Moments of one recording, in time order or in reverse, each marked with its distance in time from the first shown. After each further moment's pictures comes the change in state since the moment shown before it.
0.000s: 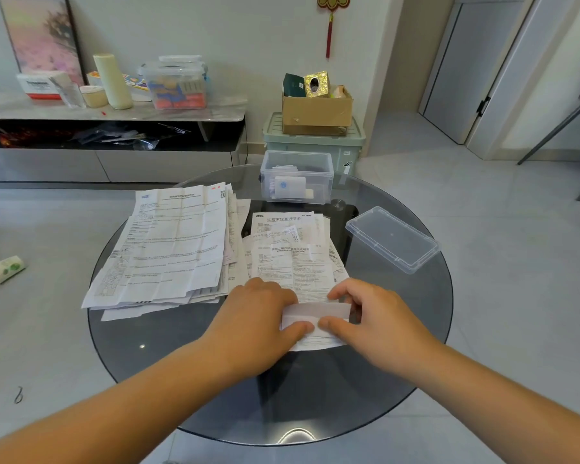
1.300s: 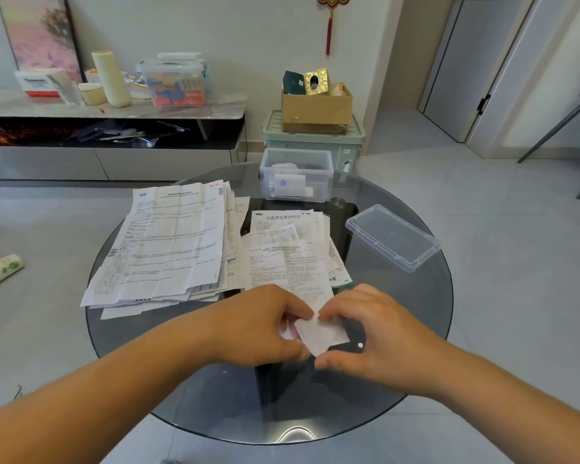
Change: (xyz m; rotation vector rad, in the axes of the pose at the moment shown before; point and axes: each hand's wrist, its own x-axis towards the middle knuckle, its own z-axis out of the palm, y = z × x) left_hand 0.002 0.004 -0.031 -0.299 -0.397 0.091; right_hand -0.011 0.003 -0.010 -0.203 -0.161 -0.287
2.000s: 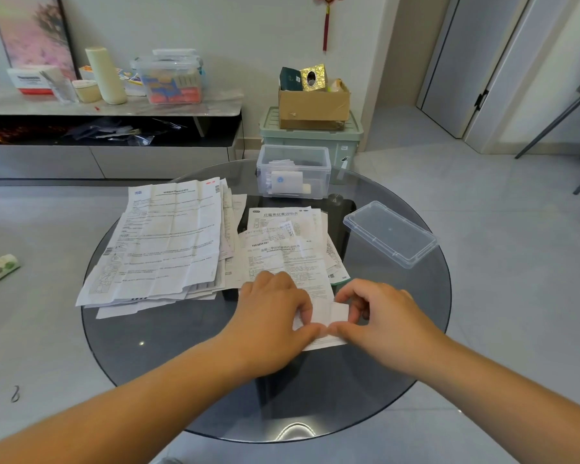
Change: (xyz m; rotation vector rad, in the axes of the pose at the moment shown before) left_hand 0.023 -0.004 0.038 0.240 0.368 -0.074; right_hand 0.005 0.004 0.003 0.166 0.124 0.307
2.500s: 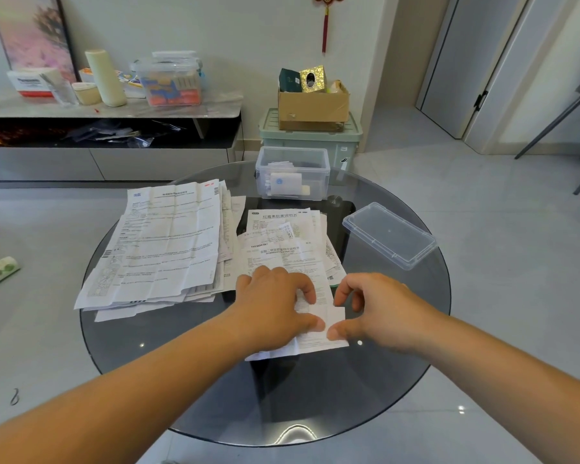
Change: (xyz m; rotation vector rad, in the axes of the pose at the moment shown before) left_hand 0.021 0.006 -0.015 -0.053 -0.106 -0.149; right_hand 0.019 -0.007 -0.015 -0.050 -0.152 0.122
